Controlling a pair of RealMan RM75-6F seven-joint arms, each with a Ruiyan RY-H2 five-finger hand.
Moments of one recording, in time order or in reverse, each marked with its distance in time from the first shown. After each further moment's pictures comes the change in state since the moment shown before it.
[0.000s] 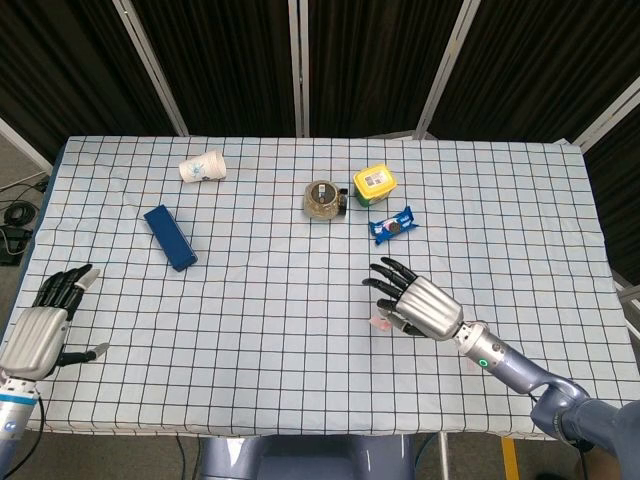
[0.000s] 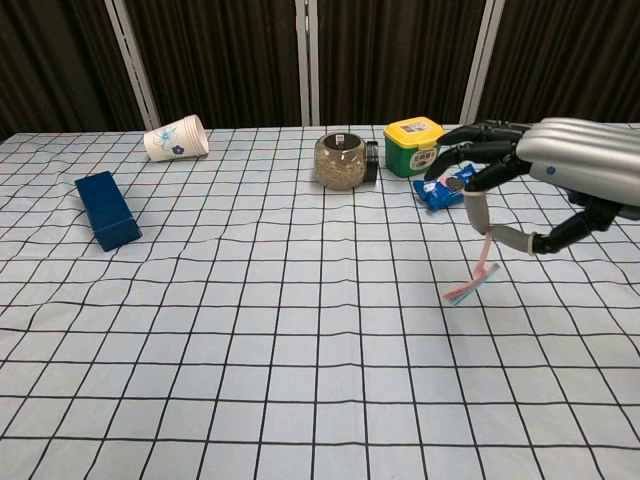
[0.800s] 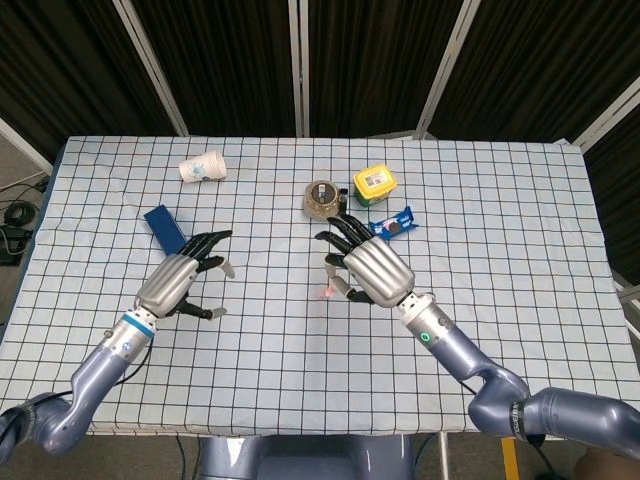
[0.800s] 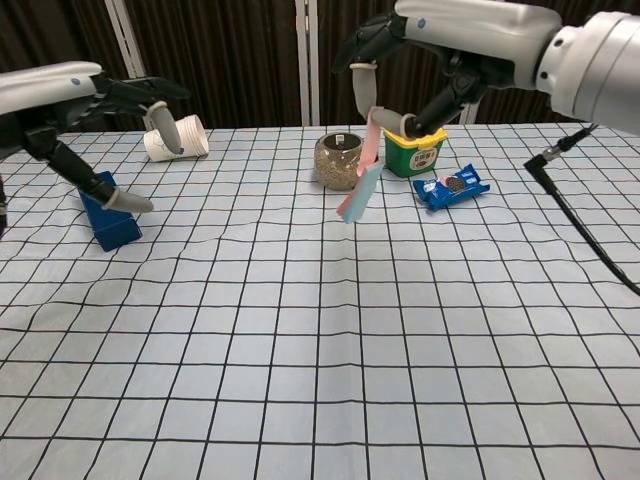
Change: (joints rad) left arm -0.395 -0.216 -0.159 0.051 -0.088 -0.368 -0.167; right arm 0.138 0.117 0.310 -0.609 0.468 -0.348 -0.405
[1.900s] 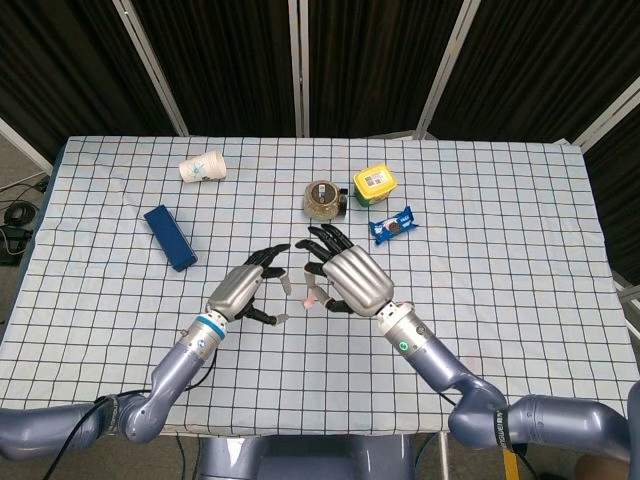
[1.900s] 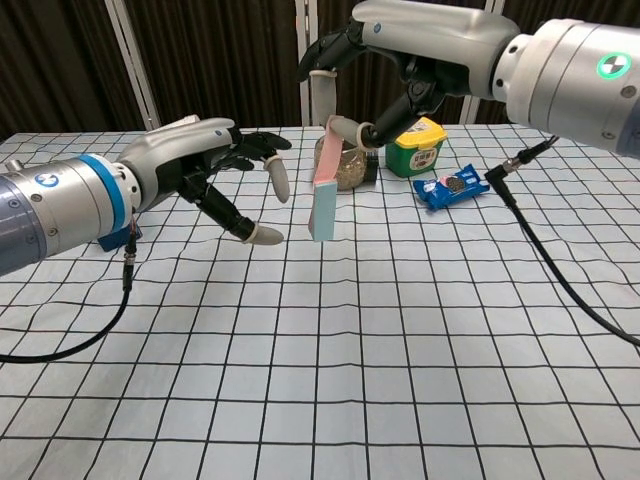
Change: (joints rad) left arm -0.162 -0.282 -0.054 0.010 -0.375 -0.058 0.238; right arm 0.010 -0.051 0.044 -0.103 0.117 -0.026 -0.115
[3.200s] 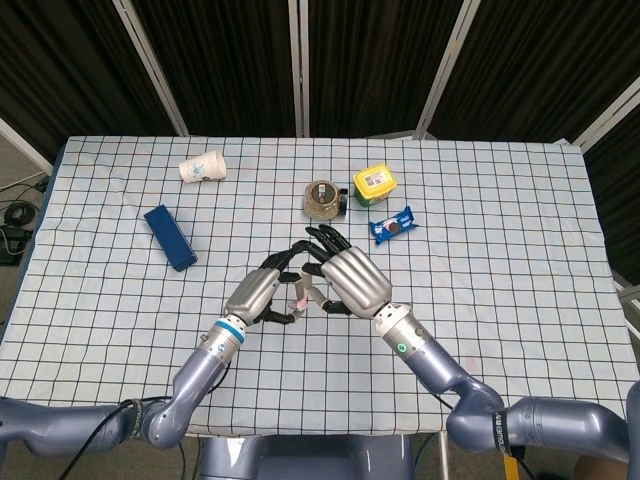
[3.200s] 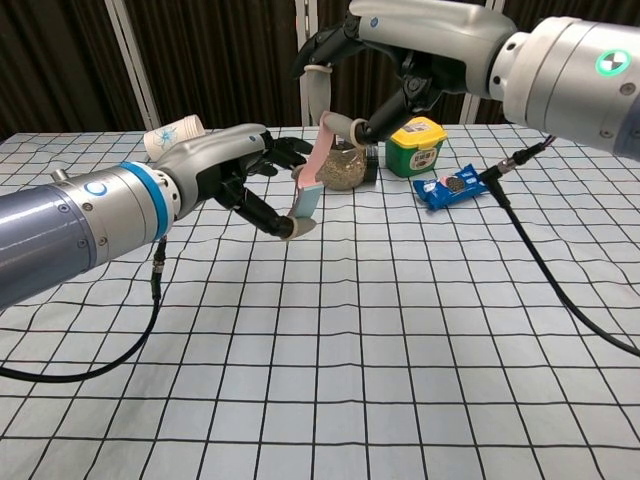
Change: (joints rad) left arm -0.048 -0.087 -0.014 -0.016 -0.118 0.065 0.109; right arm -0.006 -0.009 0.010 -0.011 0.004 0.001 0.014
